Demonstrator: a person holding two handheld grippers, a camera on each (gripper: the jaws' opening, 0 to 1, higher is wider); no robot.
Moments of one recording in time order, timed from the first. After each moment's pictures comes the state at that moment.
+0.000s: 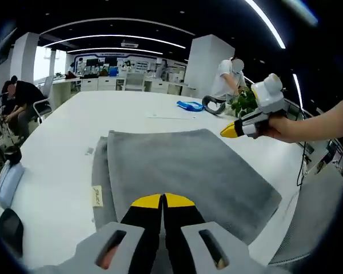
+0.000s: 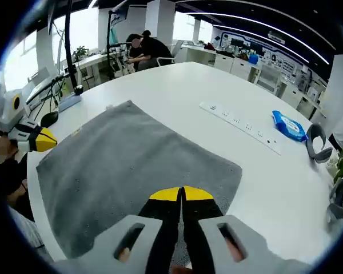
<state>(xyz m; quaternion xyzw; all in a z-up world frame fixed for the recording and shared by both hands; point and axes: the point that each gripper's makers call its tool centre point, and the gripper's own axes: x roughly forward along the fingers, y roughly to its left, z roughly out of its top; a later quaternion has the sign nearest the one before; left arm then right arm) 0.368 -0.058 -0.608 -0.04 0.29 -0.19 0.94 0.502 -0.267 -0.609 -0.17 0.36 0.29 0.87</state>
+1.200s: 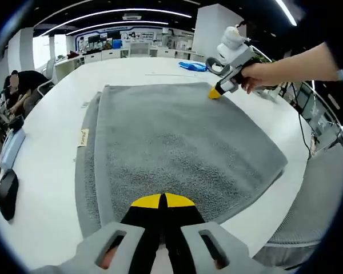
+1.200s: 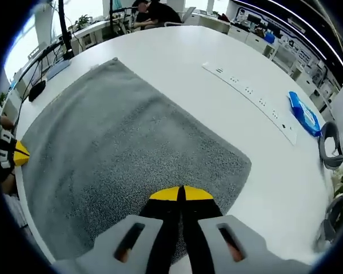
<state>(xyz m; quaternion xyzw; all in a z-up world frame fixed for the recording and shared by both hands) 0.316 -0.076 -0.654 0.02 0.42 -0.17 0.89 0.525 -0.289 -0.659 -0.25 0.45 0.30 0.81</state>
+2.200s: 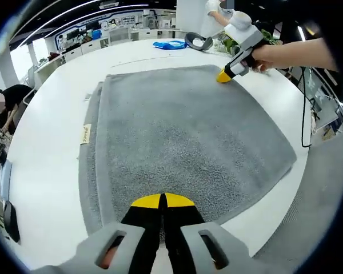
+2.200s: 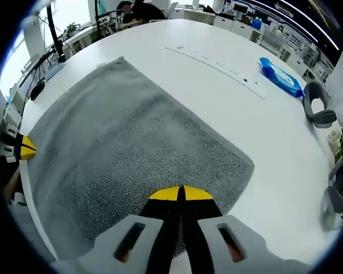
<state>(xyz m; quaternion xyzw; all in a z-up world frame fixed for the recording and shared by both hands) 0.325 -0.164 -0.656 0.09 0.45 -0.19 0.87 0.504 -0.413 -0.662 -0.20 0.48 0.28 0.81</state>
